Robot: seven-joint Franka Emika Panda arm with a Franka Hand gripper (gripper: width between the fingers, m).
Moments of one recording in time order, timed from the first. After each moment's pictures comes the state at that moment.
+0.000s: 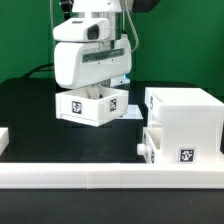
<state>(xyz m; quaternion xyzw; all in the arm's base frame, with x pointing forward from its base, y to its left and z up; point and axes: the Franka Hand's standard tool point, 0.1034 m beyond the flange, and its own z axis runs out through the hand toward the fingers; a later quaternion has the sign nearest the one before) 0.485 -0.033 0.068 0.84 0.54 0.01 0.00</state>
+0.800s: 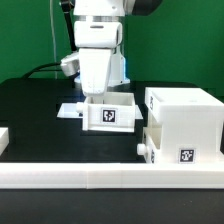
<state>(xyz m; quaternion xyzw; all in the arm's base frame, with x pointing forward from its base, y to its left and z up) 0.502 -0.030 0.065 0.73 0.68 0.01 0.01</state>
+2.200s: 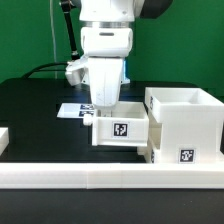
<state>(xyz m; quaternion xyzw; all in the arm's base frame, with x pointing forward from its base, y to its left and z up) 0.538 -0.022 0.059 0.73 0.69 0.01 0.00</state>
